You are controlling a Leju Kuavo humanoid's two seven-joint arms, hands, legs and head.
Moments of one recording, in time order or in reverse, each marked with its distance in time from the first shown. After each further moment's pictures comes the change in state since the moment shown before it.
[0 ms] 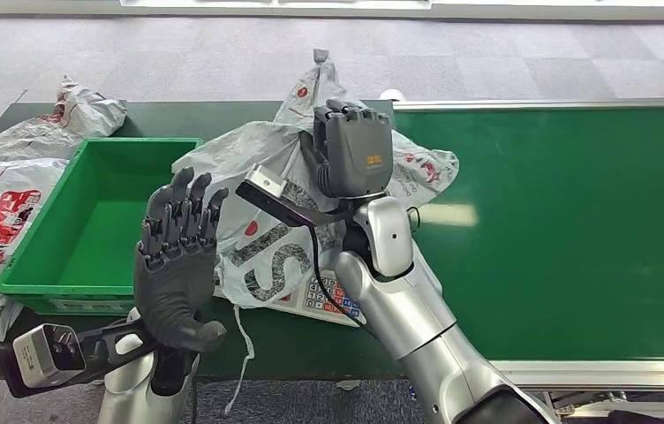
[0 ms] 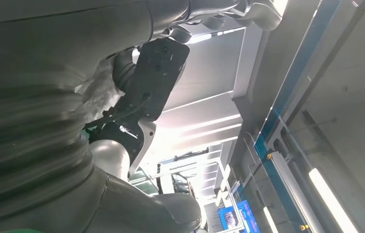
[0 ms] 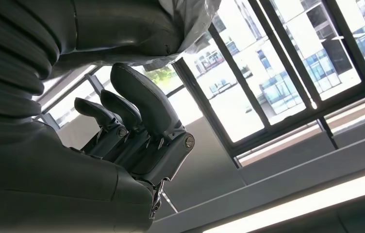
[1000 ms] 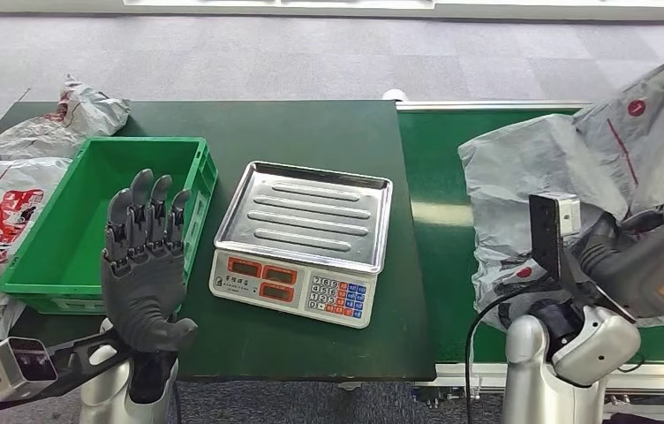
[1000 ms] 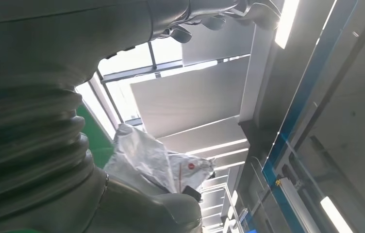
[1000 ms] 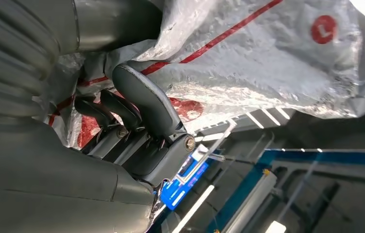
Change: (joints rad) left arm 0.048 -0.003 0.093 -0.051 -0.002 0.000 0.000; right arm 0.482 -0.070 -0.684 -0.741 0.257 -0.103 0.166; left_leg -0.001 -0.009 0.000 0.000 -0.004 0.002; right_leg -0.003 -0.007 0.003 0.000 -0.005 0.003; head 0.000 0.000
